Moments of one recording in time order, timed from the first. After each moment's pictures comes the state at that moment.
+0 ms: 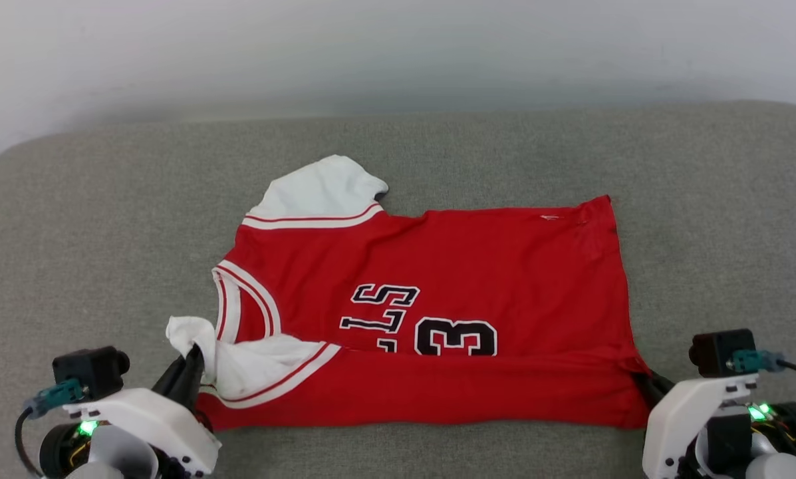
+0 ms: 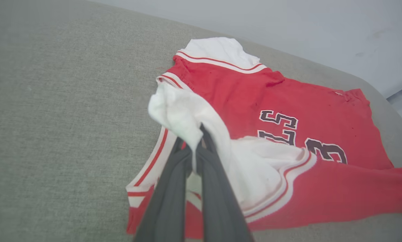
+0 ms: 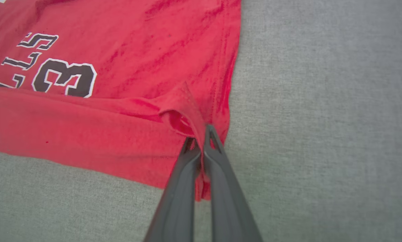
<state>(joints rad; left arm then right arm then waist) -0.10 0.66 -0.51 0.01 -1.03 0.26 -0.12 -0.03 -0.16 0.02 0.09 0.24 0.13 0.45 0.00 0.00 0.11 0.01</state>
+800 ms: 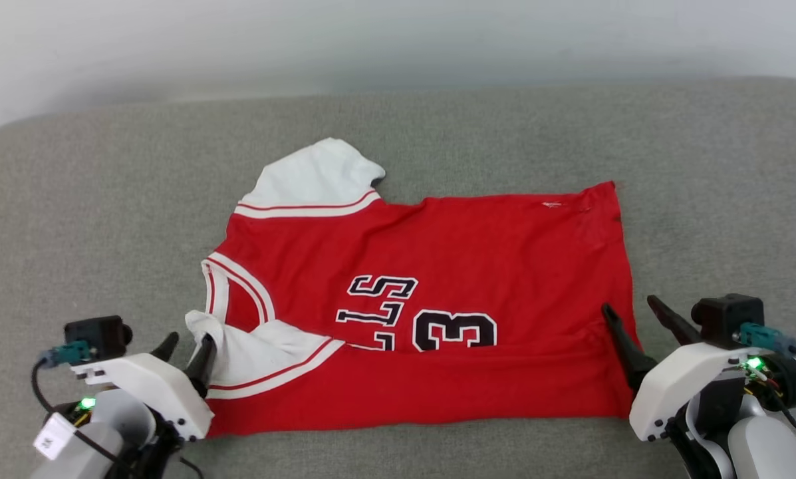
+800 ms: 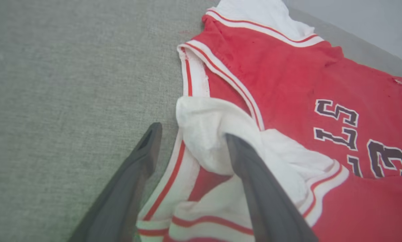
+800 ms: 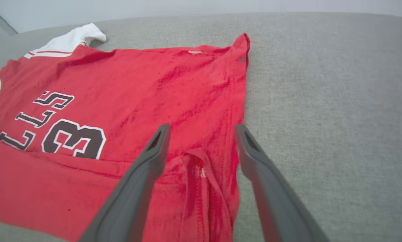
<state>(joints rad) -0.30 0.57 -0.56 0.37 -1.06 0.11 -0.06 -0.16 -0.16 0.07 0.20 0.25 0.13 0.19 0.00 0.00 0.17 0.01</state>
